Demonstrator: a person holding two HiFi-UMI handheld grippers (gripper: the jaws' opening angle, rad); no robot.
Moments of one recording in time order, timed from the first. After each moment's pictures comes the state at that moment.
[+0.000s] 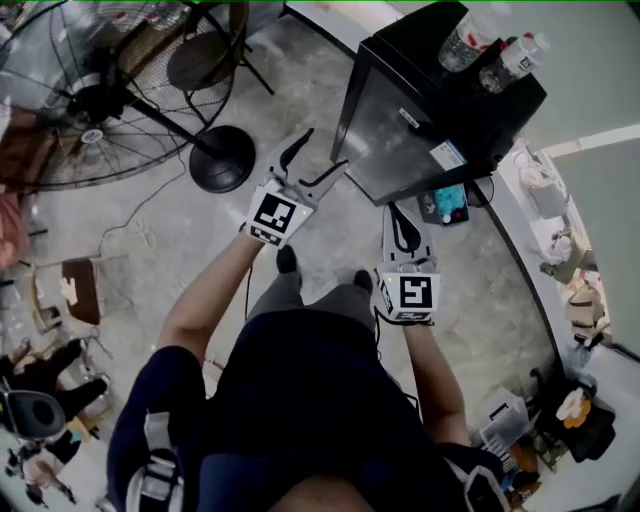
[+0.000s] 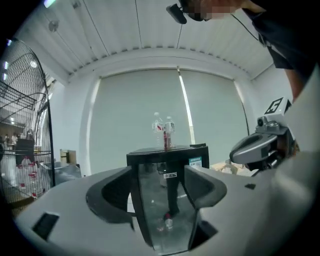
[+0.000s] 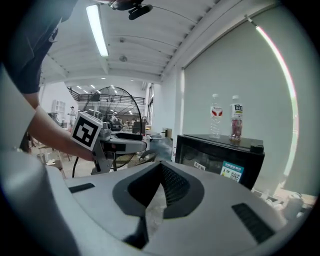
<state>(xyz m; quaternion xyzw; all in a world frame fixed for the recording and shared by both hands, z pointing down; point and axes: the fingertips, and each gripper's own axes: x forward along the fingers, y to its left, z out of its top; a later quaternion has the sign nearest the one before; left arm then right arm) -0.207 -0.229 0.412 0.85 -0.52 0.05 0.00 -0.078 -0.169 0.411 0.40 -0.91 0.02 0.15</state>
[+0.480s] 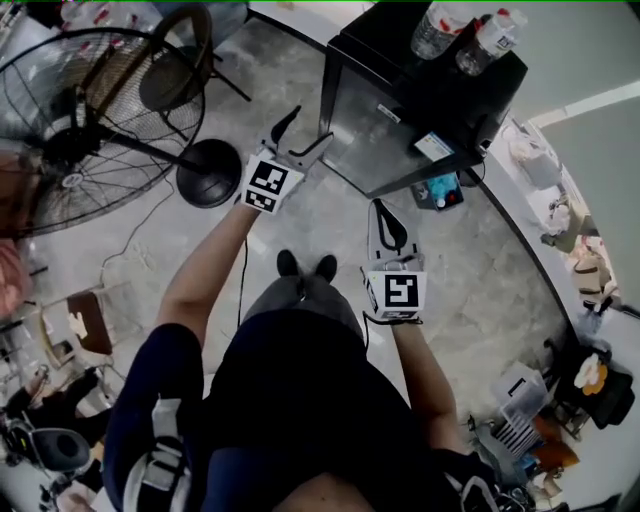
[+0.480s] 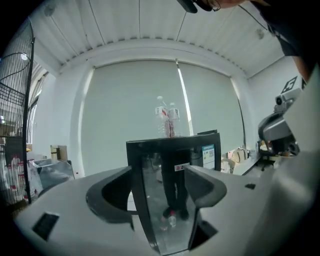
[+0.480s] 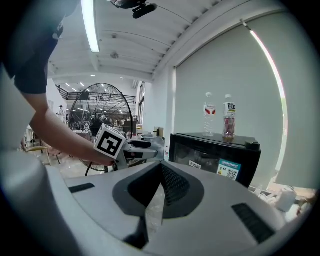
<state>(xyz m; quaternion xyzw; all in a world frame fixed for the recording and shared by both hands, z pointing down) -0.215 -0.323 0.461 0.87 -0.48 0.08 0.01 -0.087 -0.191 0.419 0.45 -0.88 0.03 0.14</state>
